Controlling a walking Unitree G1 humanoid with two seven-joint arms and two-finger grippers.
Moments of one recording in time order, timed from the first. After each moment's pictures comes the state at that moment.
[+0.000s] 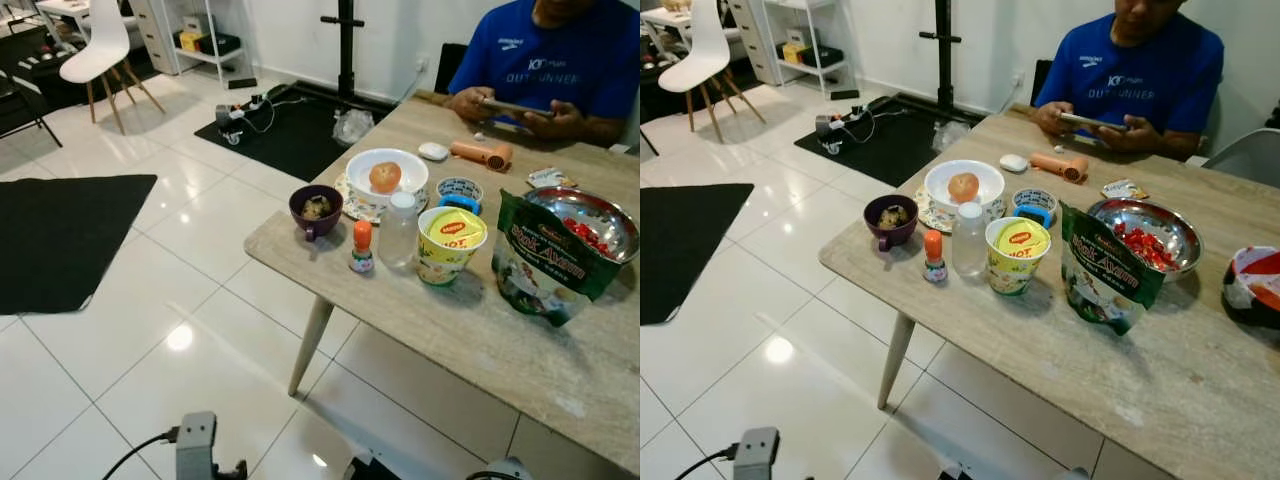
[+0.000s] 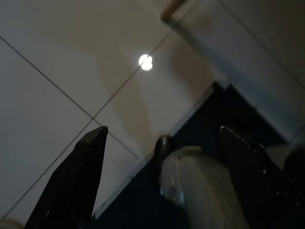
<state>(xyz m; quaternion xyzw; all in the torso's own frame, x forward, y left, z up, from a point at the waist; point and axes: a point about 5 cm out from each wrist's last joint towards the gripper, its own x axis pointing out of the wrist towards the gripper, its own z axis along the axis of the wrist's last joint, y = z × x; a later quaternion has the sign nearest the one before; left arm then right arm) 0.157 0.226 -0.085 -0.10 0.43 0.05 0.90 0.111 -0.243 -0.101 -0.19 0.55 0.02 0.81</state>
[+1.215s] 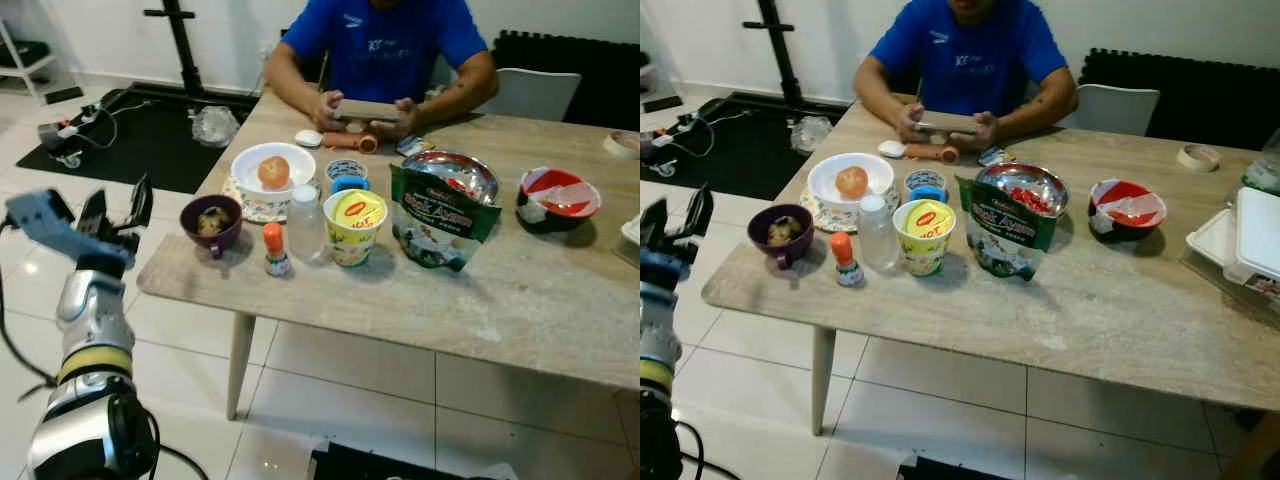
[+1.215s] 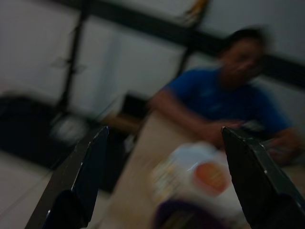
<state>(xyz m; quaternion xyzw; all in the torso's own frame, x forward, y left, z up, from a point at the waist) 0.341 0.289 0.192 -0.12 -0.23 -0.10 0.96 0.105 -0.234 -0.105 -0.17 0.56 0.03 0.81</state>
